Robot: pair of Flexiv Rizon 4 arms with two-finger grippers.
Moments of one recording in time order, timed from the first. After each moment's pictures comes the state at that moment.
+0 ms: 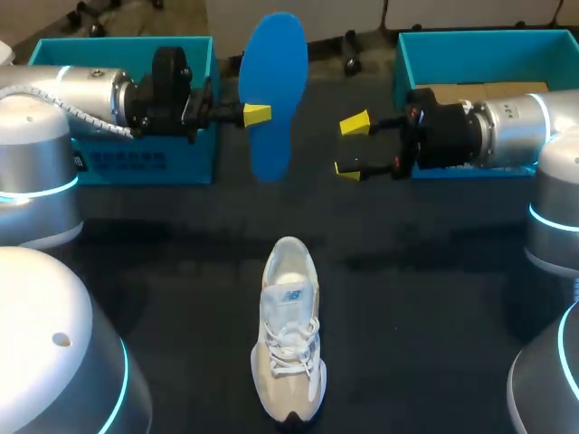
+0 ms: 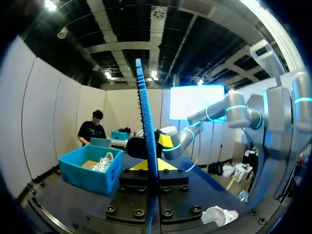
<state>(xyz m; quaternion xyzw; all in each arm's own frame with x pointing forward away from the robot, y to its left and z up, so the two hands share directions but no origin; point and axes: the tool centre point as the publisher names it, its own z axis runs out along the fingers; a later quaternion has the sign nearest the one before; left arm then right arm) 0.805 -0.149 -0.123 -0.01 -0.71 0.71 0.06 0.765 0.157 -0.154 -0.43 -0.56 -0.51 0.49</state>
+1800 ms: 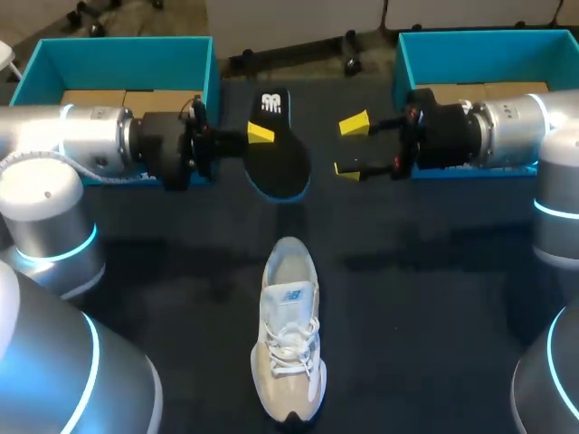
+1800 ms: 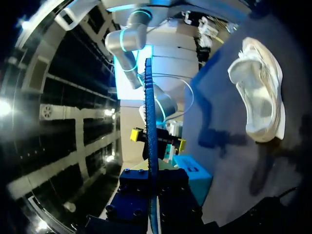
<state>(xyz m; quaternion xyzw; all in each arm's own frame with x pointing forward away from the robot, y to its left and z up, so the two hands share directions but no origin) 0.795 -0.154 -0.150 -0.48 -0.51 0.52 -0.48 0.765 0.157 -0.155 -0.43 -0.56 -0.51 0.49</state>
